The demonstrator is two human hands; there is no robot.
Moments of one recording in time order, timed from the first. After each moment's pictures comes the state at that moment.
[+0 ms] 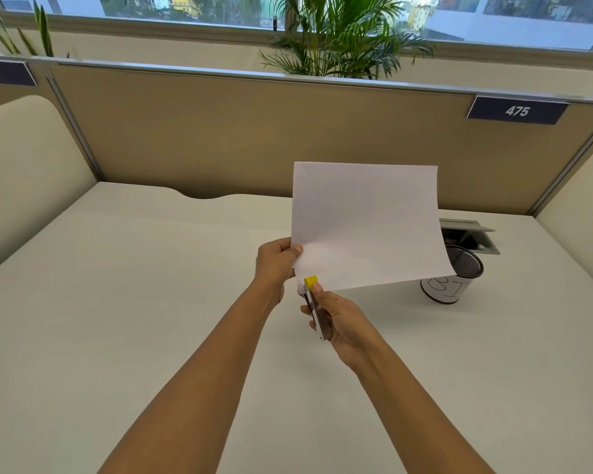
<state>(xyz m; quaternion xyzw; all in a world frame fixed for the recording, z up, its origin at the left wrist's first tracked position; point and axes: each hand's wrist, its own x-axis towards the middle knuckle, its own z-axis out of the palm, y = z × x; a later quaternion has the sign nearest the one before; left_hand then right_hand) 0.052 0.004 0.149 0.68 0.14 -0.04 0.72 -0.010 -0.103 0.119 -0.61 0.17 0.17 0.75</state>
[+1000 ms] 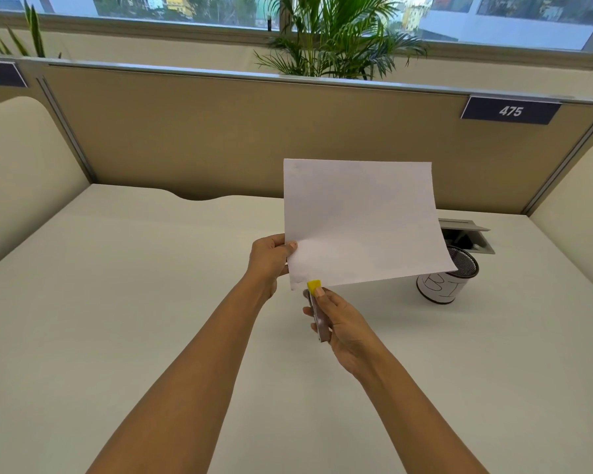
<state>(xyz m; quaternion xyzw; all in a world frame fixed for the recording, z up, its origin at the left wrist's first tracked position) 0.066 0.009 0.151 0.68 0.12 -0.06 0.72 -0.013 -0.112 0.111 -0.61 0.13 0.14 0.77</state>
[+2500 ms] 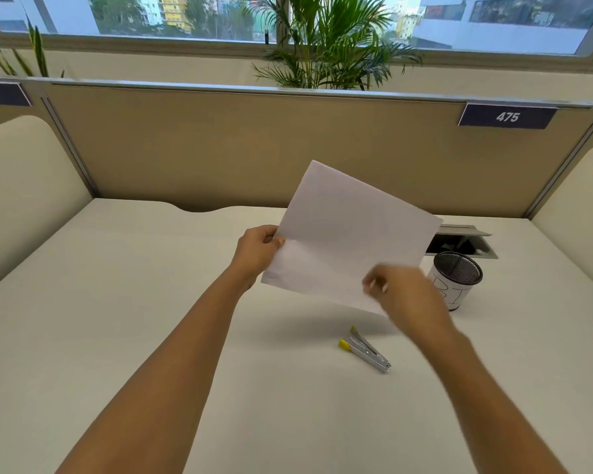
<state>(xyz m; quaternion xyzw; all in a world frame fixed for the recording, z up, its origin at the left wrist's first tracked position) 0.086 0.044 0.168 0.81 0.02 -0.02 0.58 -0.002 -0.170 0.181 -0.97 0.05 -0.05 0.22</state>
